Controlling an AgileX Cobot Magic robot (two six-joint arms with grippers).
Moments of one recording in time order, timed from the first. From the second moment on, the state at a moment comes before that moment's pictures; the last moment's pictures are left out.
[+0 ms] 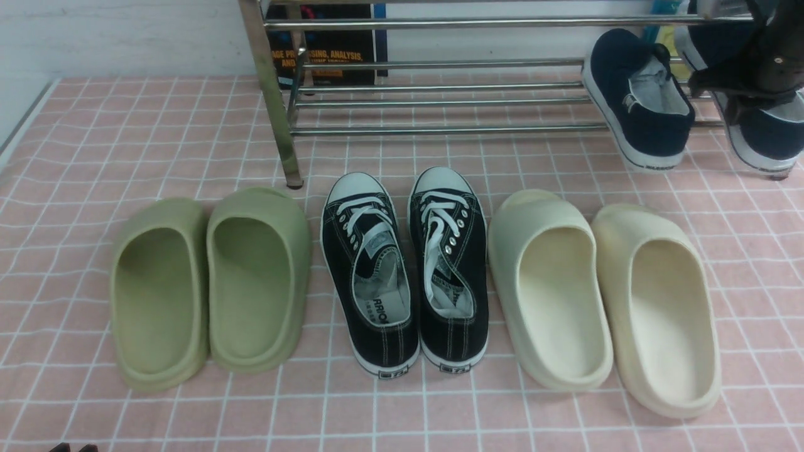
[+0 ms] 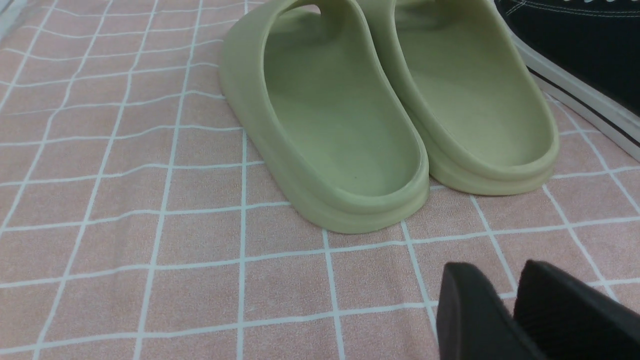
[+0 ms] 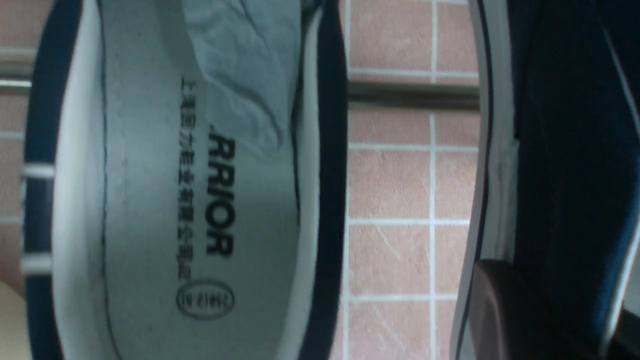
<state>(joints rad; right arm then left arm) -0.02 2.21 -2.17 -0.08 1.11 0.01 -0.05 -0.01 0.02 -0.16 0.39 0.20</state>
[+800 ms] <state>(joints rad) -0.02 2.21 -2.29 -0.08 1.17 -0.01 -0.05 -0.01 0.02 -0.16 0.39 0.20</state>
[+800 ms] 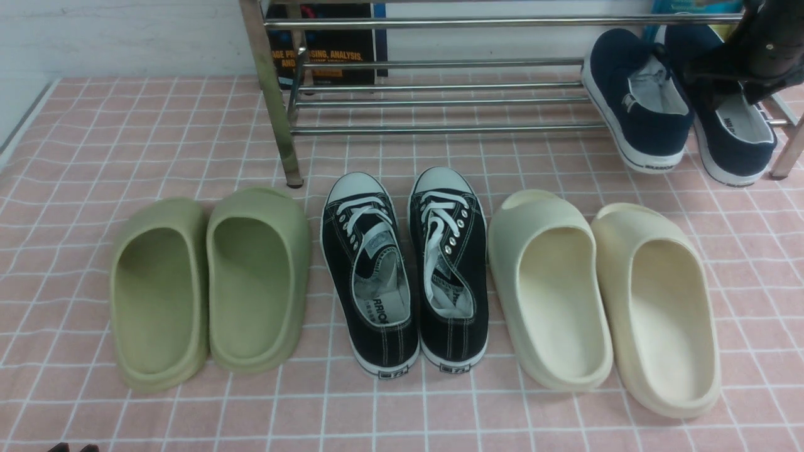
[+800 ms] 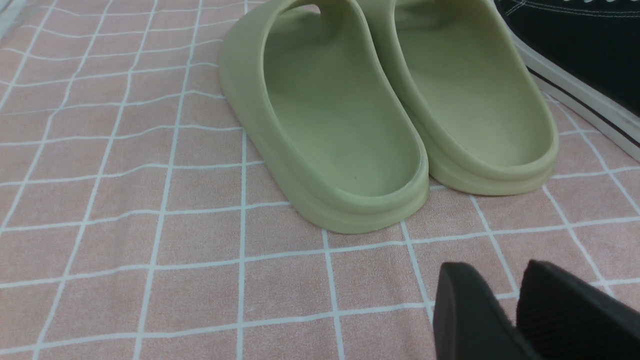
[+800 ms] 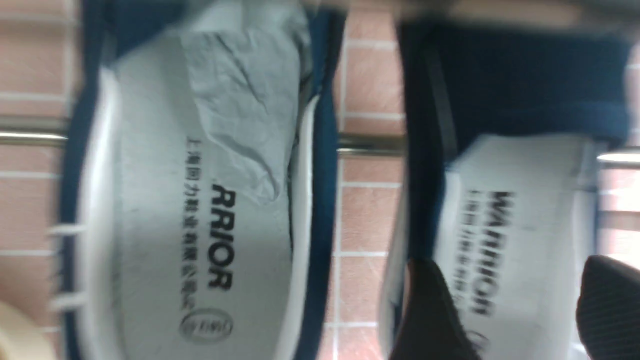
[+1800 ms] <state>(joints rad) -0.19 2.08 -1.64 0.16 0.82 0.00 -0.05 -0.01 0.02 -0.16 0.39 0.20</state>
